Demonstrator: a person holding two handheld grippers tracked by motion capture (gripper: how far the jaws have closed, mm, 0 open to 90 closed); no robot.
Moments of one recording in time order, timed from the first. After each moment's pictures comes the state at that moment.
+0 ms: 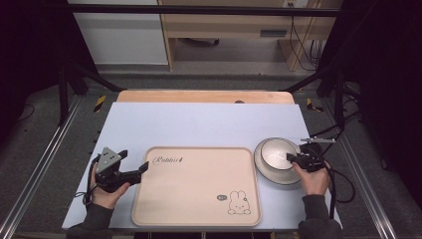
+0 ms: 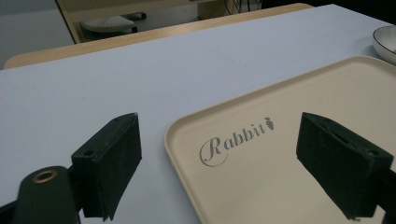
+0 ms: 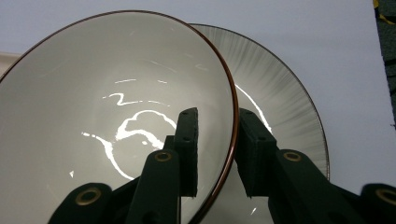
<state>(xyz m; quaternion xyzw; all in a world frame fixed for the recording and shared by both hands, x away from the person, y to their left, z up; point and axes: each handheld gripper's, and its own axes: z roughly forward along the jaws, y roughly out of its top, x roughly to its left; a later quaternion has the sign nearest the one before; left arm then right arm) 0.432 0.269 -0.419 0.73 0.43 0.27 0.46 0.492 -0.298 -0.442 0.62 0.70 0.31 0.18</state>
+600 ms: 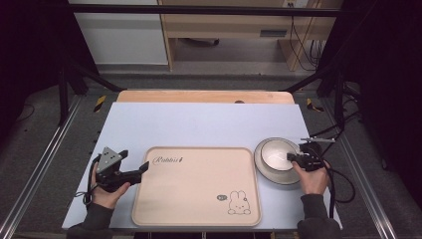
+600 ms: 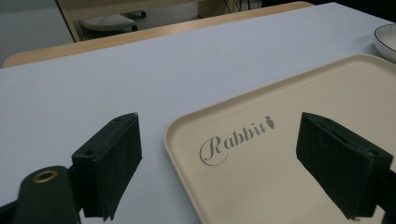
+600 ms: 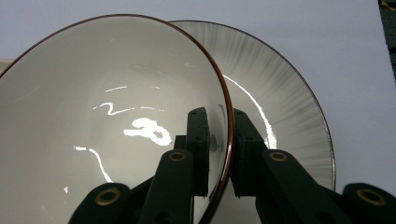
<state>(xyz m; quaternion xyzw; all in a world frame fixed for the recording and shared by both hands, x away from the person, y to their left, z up) 0.433 0.268 -0.420 0.73 0.43 0.27 0.46 0.496 -0.298 -0.444 0.64 0.68 0.31 0.17</state>
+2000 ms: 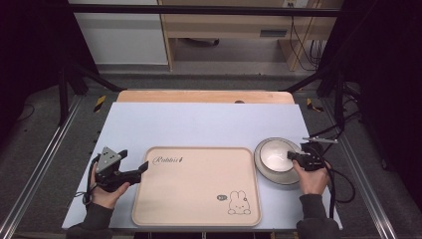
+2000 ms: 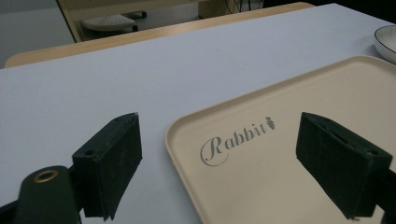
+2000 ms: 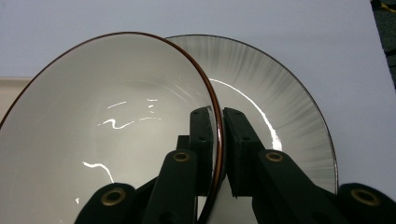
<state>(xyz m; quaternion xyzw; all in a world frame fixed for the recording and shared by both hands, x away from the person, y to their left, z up) 0.432 0.269 -0.419 0.73 0.43 0.27 0.46 0.492 -0.297 -0.439 0.65 0.66 0.33 0.17</state>
